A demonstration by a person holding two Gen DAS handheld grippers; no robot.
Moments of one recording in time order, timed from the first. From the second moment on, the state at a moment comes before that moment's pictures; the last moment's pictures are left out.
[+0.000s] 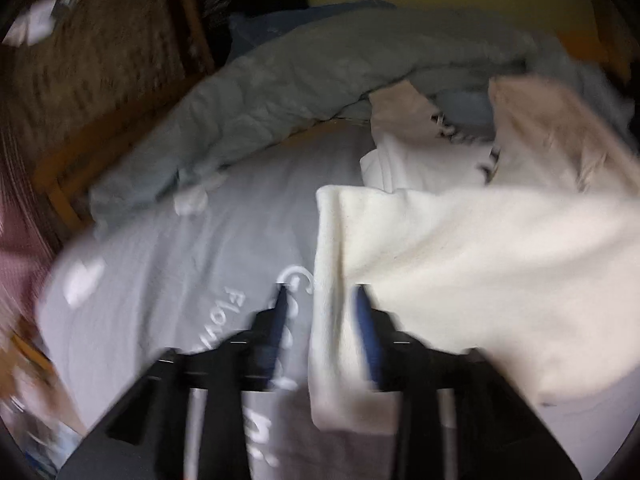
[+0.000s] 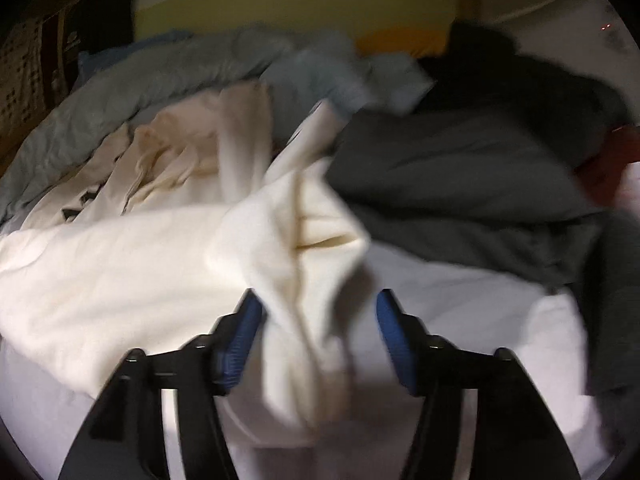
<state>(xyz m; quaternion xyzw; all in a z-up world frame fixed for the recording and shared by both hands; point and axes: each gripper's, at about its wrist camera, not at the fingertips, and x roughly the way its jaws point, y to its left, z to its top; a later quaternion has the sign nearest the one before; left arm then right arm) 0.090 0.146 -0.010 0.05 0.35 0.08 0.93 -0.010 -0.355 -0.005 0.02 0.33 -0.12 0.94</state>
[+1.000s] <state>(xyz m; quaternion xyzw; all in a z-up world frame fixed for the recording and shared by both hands) 0.061 0.161 -0.015 -0.03 0.37 0.07 0.92 -0.040 -0.345 -0.020 0.02 0.34 -0.08 0.94</state>
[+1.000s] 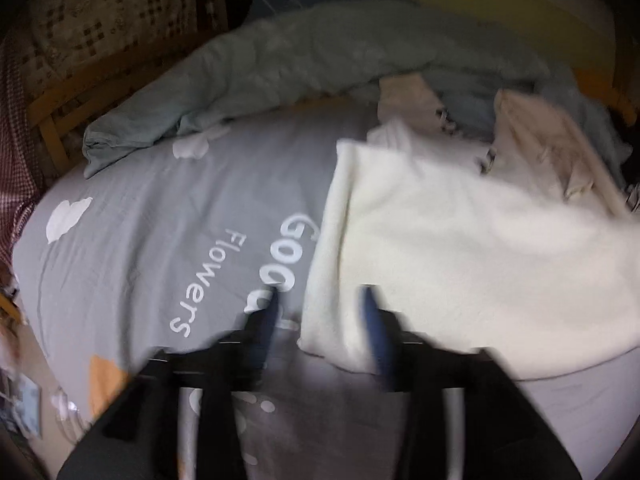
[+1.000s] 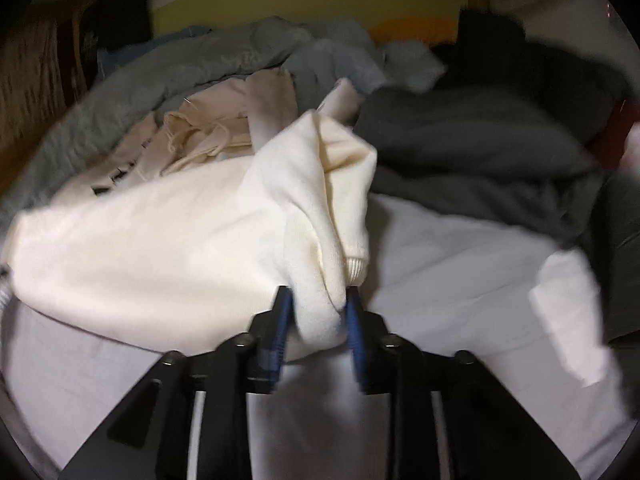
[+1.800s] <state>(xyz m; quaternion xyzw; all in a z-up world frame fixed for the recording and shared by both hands) 0.068 0.139 -0.043 -0.24 0.45 -0.15 0.84 -0.021 -0.379 -0.054 0.26 0.40 0.05 0.88</state>
